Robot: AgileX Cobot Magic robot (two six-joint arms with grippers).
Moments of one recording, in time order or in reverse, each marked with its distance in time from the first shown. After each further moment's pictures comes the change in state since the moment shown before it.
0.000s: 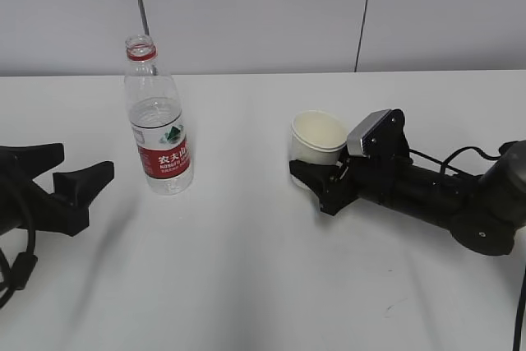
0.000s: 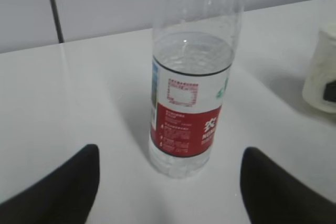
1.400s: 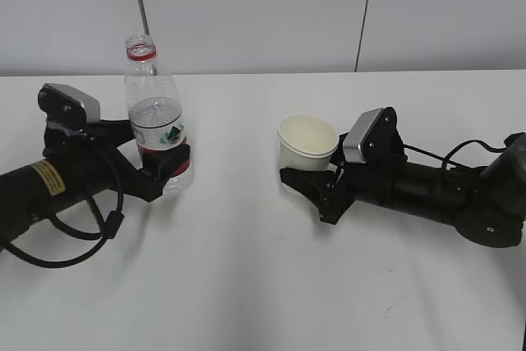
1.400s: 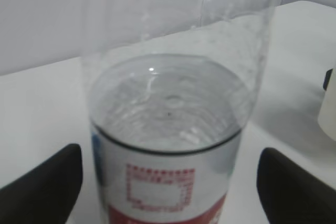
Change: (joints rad) left arm -0.037 0.440 -0.389 0.153 -0.153 -0.007; right arm 0.000 -0.036 0.000 -0.145 0.000 0.003
